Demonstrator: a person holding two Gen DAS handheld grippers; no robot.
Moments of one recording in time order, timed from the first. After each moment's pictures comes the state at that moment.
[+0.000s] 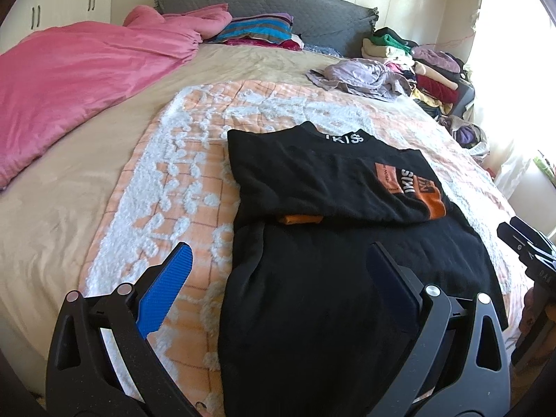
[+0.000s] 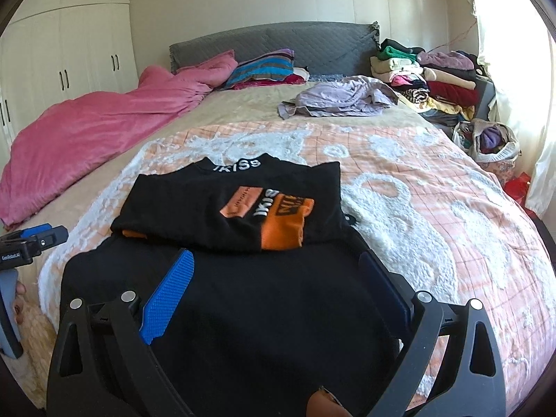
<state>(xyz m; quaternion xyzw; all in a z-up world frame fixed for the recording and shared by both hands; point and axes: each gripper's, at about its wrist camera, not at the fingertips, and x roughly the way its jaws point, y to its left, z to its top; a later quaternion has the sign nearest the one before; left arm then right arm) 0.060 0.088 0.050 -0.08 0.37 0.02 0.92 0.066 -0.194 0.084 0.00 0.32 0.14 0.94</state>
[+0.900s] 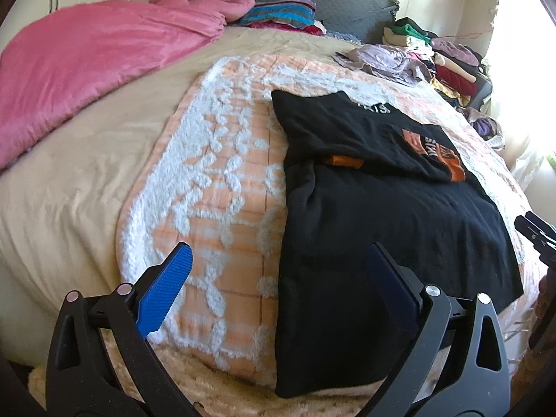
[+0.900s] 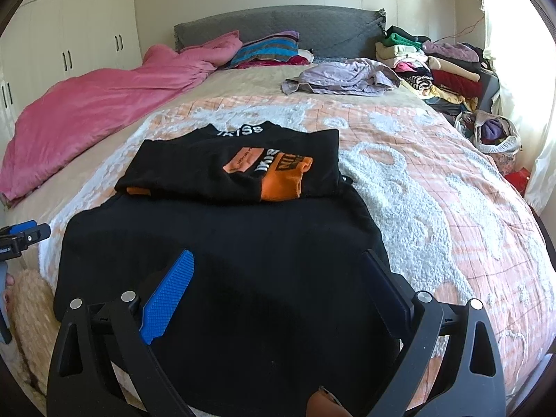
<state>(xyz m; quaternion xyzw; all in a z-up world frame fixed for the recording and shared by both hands) 0.001 0.117 0.023 -0.09 0.41 0.05 0.91 0.034 -0.197 0.065 -0.02 0.36 0.14 0.92</state>
